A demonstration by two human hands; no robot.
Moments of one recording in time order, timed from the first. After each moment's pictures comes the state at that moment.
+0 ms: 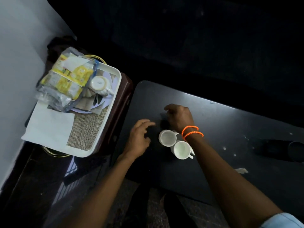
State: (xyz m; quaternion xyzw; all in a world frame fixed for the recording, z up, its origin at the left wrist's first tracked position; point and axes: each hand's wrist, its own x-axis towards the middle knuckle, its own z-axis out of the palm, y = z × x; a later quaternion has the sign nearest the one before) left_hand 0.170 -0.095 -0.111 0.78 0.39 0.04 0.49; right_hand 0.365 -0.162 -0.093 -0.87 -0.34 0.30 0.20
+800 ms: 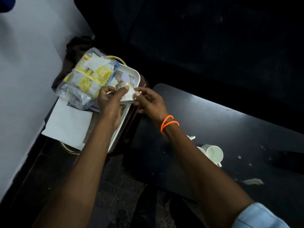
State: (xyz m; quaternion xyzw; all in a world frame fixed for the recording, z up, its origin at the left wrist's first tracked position) left_hand 0.159 0.054 -0.047 0.34 0.56 0.34 0.67; right_hand 0.270 -0.034 -0.063 -0.64 -0.19 0.51 0.55
